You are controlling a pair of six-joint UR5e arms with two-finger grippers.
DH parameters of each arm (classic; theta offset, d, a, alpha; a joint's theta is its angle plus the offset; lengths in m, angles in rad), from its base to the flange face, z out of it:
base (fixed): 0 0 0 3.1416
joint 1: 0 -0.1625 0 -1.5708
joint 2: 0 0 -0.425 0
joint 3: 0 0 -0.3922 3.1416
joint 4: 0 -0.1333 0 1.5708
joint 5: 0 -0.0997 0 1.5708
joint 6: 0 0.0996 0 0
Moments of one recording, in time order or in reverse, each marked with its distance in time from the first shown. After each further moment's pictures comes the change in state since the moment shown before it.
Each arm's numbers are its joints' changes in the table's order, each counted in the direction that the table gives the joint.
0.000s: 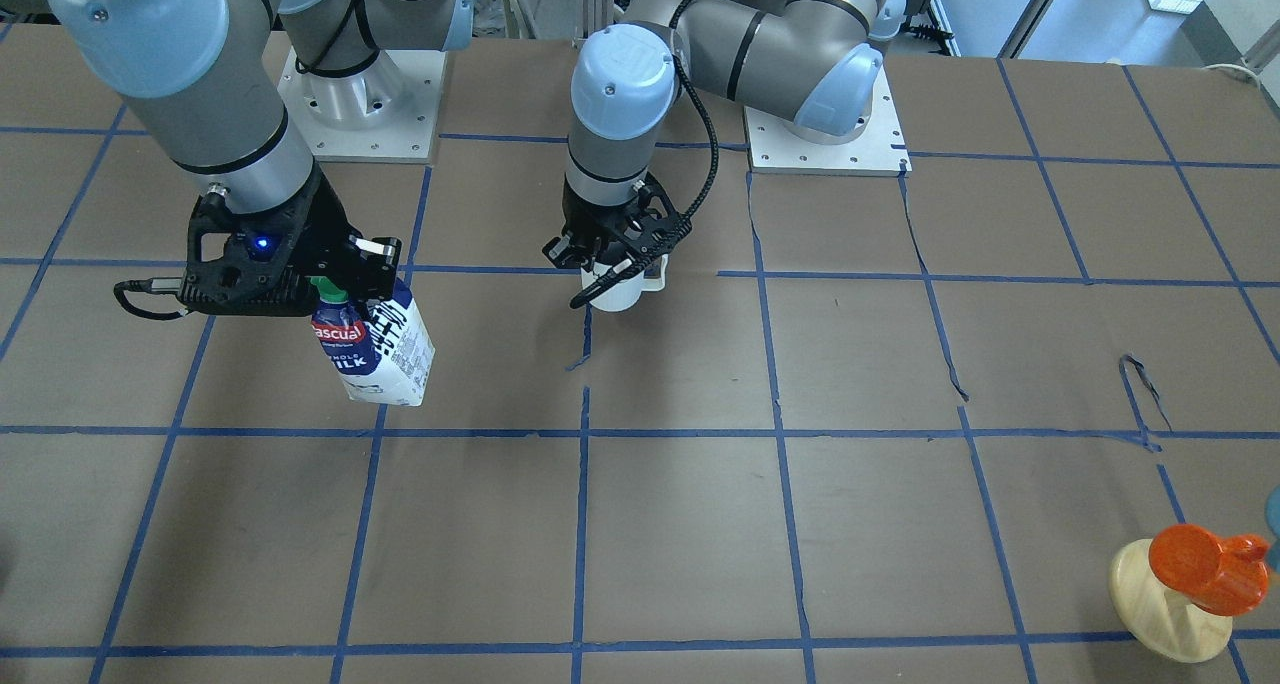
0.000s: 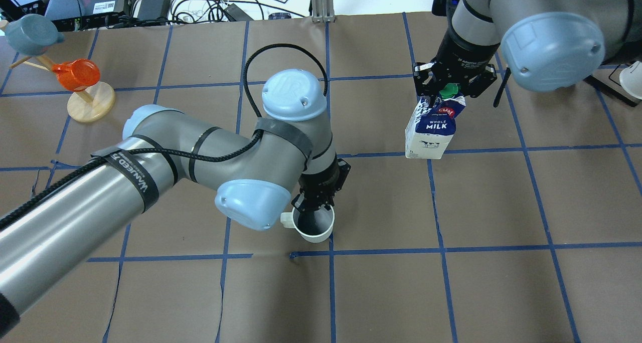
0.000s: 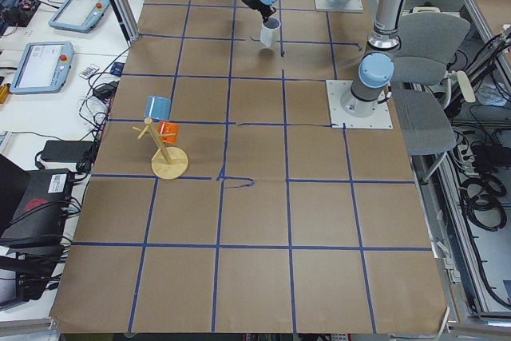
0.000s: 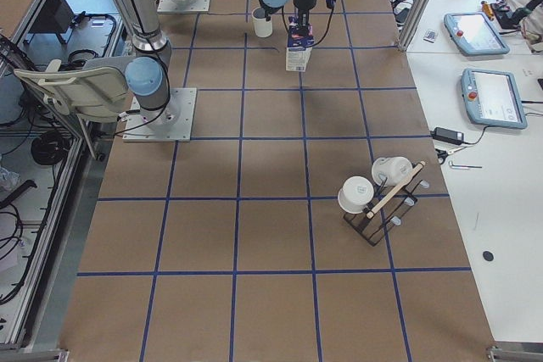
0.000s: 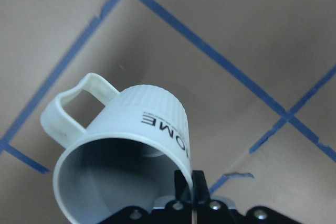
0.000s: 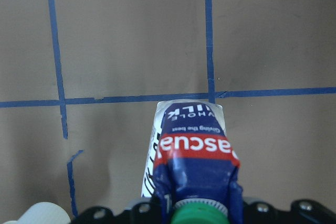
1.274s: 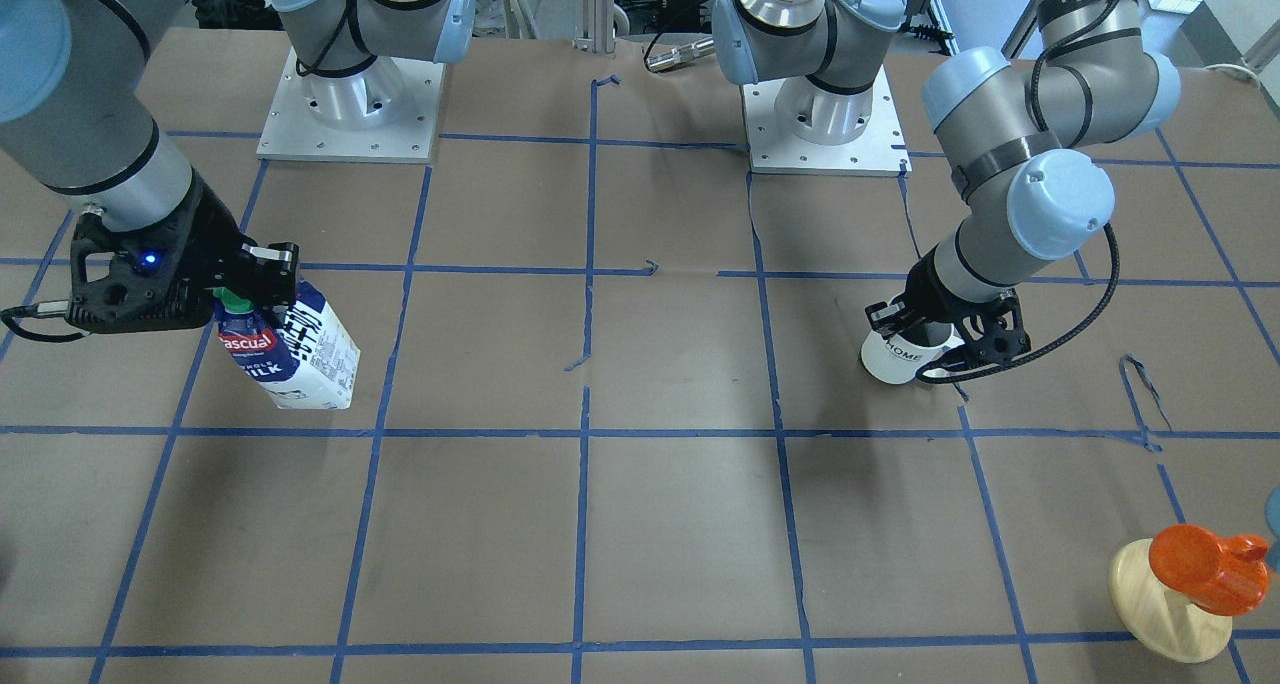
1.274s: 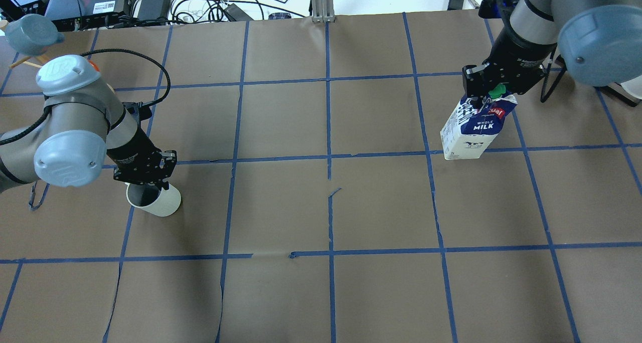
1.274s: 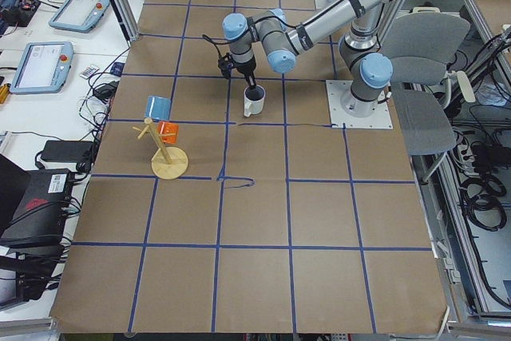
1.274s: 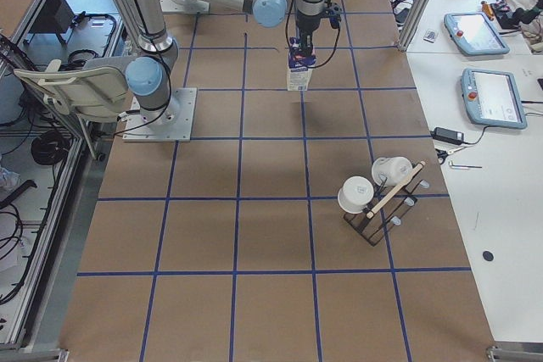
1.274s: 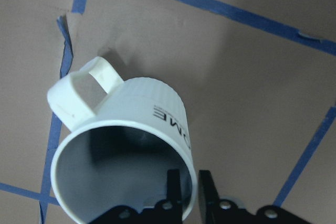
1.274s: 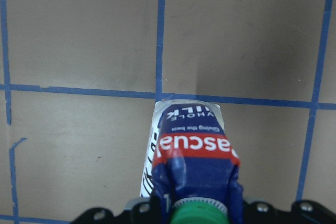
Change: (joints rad) left arm -0.719 0.070 -0.127 0.020 -0.147 1.167; right arm 0.147 -0.011 0.030 -0.009 -0.002 -0.242
